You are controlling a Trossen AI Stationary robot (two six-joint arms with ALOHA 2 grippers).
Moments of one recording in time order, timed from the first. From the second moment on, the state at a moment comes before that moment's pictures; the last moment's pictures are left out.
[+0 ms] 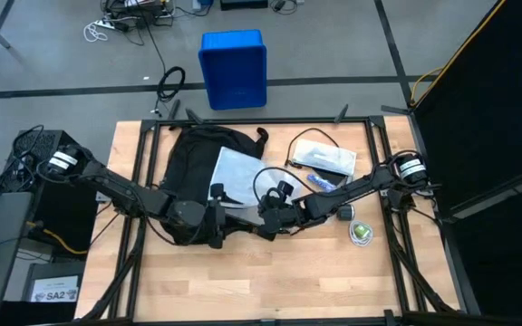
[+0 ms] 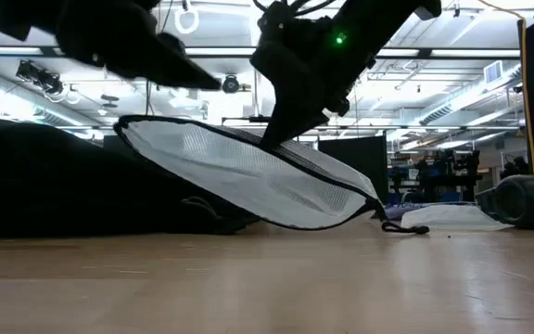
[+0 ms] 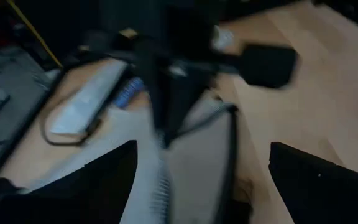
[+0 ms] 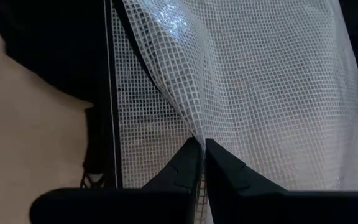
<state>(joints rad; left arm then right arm) -0.35 1.26 0.58 0.29 -0.44 0.10 0.26 1.87 1.25 -0.27 0.59 0.41</state>
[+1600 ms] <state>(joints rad) -0.45 1.21 0.59 -0.08 -0.81 -0.16 0.23 1.87 1.31 -0.04 0.68 0.17</state>
